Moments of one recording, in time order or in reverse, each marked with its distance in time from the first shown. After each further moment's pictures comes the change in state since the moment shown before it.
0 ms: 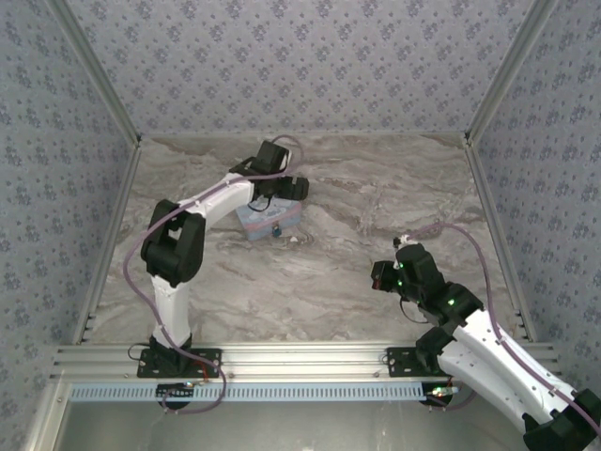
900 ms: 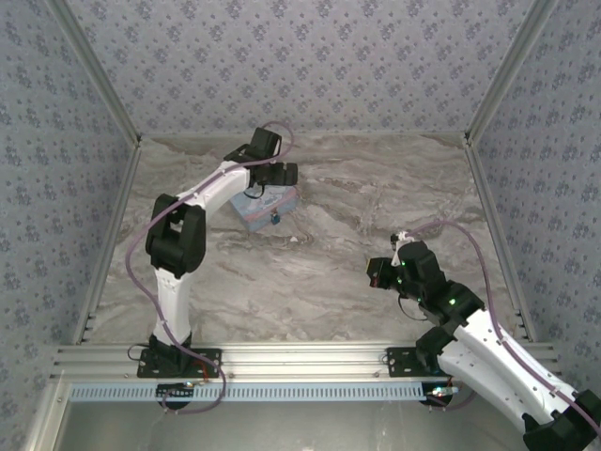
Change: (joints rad) left arm 0.078 0.108 0.203 -0.105 -0.081 -0.039; right arm -0.002 0.000 0.015 0.057 -0.068 -0.020
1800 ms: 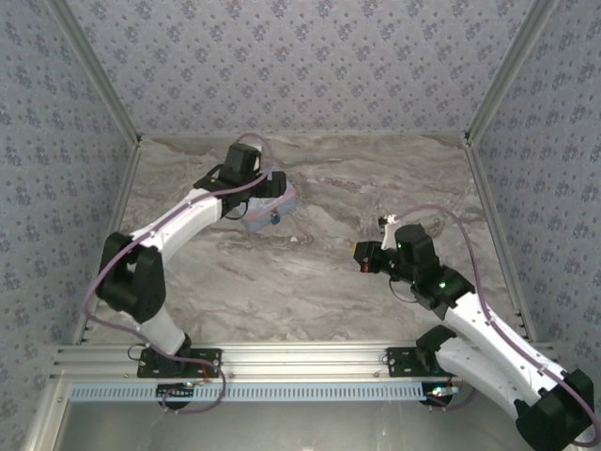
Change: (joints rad) left arm -0.024 -0.397 -0.398 0.146 -0.035 -0.027; right arm -0.035 0.142 0.051 0.190 -0.141 -0.057
